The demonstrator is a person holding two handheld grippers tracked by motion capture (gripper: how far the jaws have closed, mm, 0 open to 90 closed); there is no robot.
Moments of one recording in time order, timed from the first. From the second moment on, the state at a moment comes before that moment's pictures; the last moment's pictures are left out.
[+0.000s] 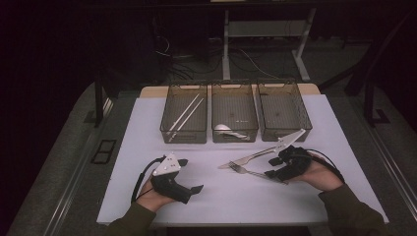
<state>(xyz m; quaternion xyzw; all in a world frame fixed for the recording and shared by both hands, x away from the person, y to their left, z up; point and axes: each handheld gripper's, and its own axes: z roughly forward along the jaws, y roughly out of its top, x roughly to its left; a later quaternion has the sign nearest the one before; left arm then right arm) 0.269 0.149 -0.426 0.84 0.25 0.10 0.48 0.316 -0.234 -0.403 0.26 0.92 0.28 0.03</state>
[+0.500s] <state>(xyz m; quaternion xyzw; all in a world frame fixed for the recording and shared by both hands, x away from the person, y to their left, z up) 0.270 0.149 -0.427 0.84 0.25 0.10 0.48 0.342 -0.204 -0.394 0.24 0.93 0.27 0.02</state>
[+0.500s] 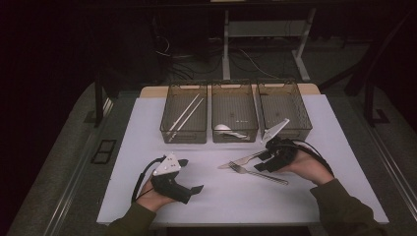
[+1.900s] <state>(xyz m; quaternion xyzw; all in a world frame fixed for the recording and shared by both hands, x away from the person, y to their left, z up) 0.269 0.149 -0.427 0.84 0.25 0.10 0.48 0.341 -0.160 -0.419 0.17 0.98 0.12 0.02</state>
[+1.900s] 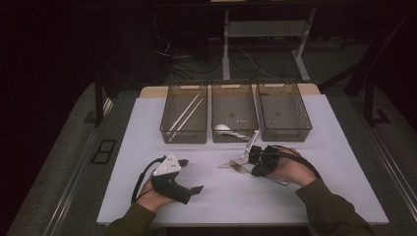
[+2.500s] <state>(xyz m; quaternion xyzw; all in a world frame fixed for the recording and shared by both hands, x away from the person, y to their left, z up) 0.269 0.149 -0.427 0.84 0.24 0.10 0.48 0.345 -0.197 -0.391 0.22 0.95 0.24 0.01</state>
